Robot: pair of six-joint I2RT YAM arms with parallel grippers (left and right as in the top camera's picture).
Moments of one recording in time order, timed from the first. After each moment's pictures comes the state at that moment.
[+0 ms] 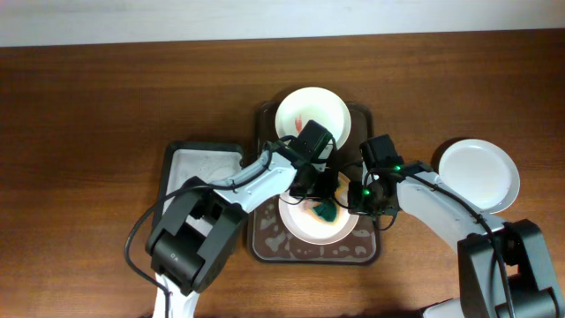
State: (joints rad) left arm -0.69 2.09 1.37 -0.53 0.44 -0.51; right arm 0.27 1.64 0.85 -0.62 -0.15 0.37
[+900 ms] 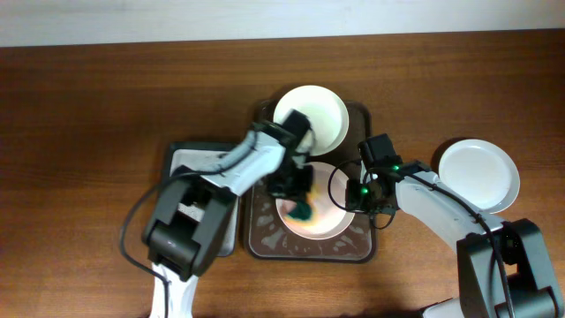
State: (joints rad) left arm -0.57 2.14 1.50 -0.91 0.39 -0.43; right arm 0.27 1.64 0.86 -0.60 -0.16 0.40
